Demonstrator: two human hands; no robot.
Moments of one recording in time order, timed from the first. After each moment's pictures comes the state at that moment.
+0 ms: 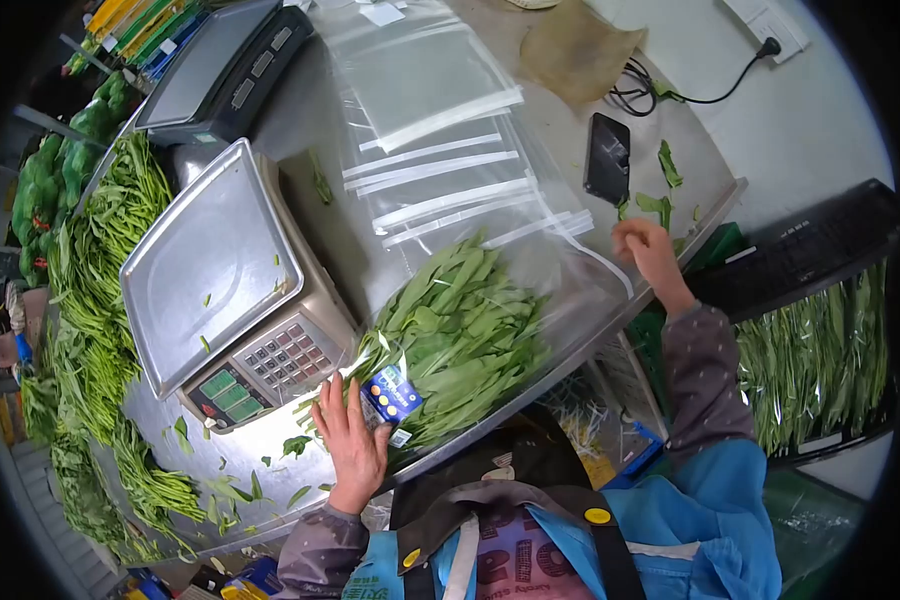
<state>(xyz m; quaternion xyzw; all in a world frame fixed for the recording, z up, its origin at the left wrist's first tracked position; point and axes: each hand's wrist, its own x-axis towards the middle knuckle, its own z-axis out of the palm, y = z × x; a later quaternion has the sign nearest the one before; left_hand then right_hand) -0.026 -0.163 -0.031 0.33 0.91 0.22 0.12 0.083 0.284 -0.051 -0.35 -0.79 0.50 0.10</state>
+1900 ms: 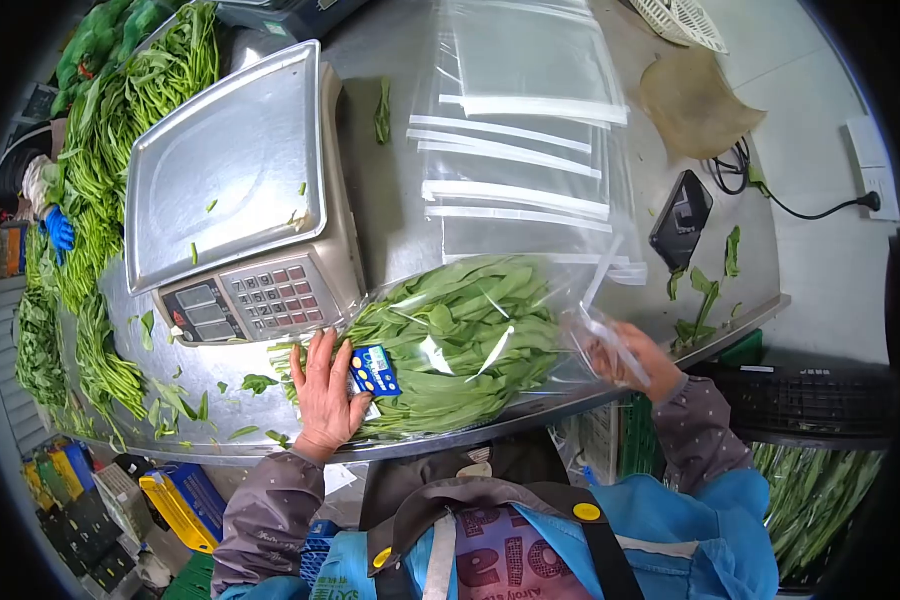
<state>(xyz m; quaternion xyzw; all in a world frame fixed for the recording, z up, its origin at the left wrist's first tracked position) -0.026 -0.164 -0.074 0.31 0.93 0.19 0.04 0.062 0.253 -0.051 -0.33 -0.14 0.89 -0.29</state>
